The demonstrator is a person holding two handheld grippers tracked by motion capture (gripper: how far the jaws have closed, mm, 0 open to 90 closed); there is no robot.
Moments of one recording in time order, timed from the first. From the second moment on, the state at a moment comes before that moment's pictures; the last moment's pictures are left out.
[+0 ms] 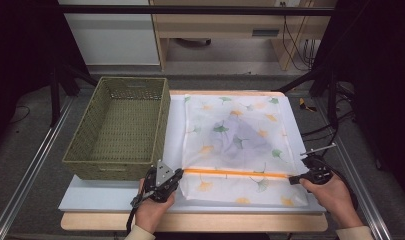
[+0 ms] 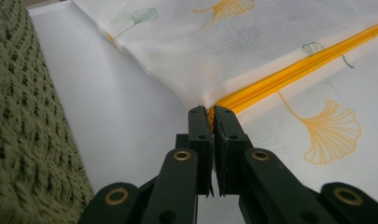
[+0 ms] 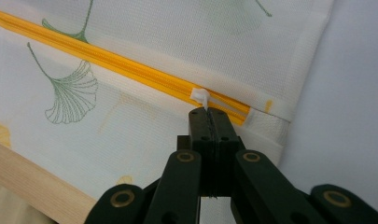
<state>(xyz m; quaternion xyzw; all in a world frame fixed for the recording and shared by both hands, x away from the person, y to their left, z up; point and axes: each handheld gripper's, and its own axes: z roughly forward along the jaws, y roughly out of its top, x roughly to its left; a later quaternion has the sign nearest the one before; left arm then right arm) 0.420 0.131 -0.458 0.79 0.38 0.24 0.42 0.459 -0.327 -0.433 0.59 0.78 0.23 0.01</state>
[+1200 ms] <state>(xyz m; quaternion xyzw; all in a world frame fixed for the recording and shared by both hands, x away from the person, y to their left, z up) 0.420 0.129 -0.459 0.79 0.38 0.24 0.42 0.458 -0.335 -0.433 0.59 0.77 0.23 0.03</state>
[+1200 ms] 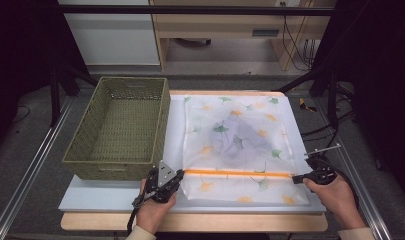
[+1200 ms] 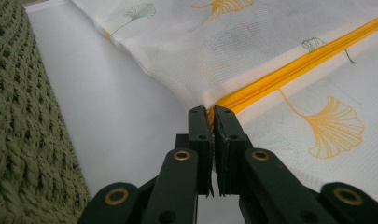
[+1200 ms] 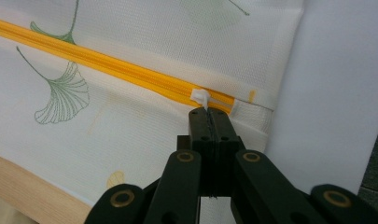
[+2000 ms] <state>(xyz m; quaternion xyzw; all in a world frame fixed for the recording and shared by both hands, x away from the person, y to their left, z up) 0.418 0.124 -0.463 0.79 0.39 0.24 0.41 0.454 -0.340 -0.441 0.62 0.74 0.25 0.03</state>
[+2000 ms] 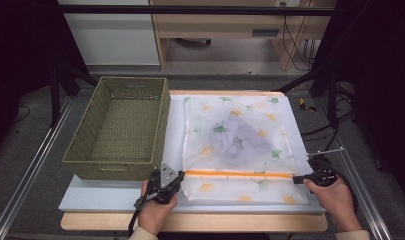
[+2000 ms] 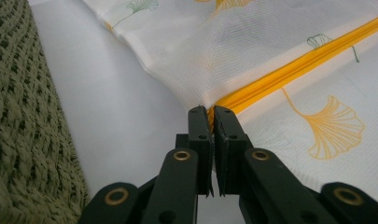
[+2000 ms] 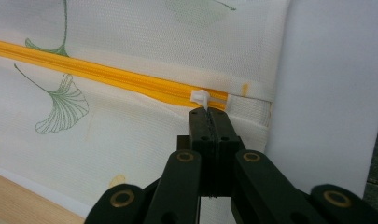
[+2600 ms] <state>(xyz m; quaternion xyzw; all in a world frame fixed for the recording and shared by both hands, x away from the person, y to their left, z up) 0.419 0.126 -0.464 0.79 0.39 0.24 0.42 0.450 -0.338 -0.441 0.62 0.74 0.27 0.05</state>
